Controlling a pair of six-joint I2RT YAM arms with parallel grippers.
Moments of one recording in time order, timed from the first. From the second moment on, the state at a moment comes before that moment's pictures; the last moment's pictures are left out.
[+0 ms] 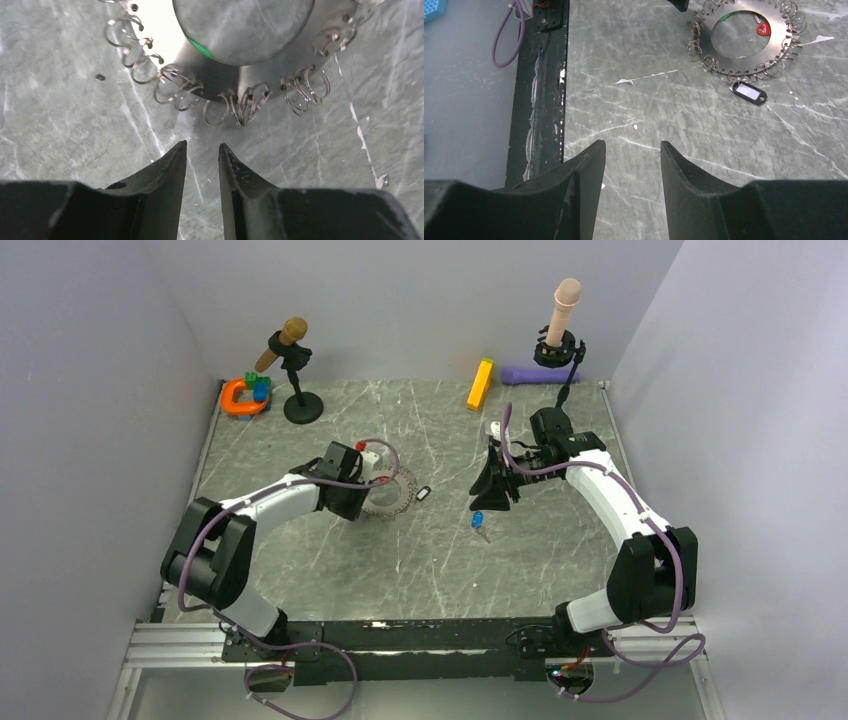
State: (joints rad) left arm -0.43 1.56 0.91 -0.39 0.04 0.01; right arm 0.21 1.44 1.16 -0.91 -1.15 -0.86
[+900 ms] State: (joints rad) left arm -0.55 1.62 0.90 -0.32 -0.08 0.24; right arm 0.21 1.45 1.16 -0.94 -1.15 -0.88
